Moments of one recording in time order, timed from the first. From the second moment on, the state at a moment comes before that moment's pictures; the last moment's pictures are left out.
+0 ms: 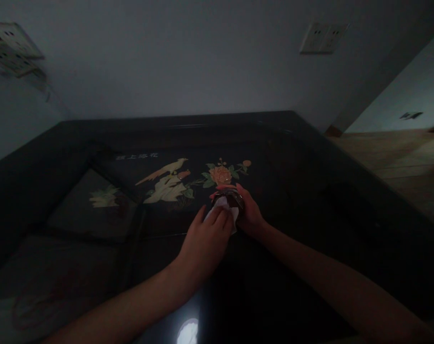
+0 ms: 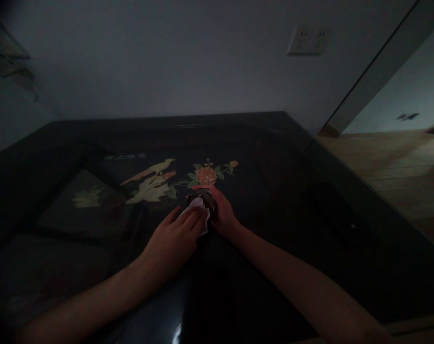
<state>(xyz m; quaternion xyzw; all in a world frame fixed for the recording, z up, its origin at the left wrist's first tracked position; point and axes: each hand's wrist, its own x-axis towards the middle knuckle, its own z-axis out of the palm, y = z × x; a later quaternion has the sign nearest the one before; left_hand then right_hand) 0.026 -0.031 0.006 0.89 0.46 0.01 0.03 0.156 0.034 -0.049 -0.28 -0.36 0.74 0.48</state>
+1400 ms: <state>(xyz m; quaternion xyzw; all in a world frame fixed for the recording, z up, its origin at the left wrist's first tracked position) 0.023 -0.027 0.015 0.89 0.45 -0.01 -0.01 0.155 0.033 -0.048 -0.28 -0.36 0.75 0.48</state>
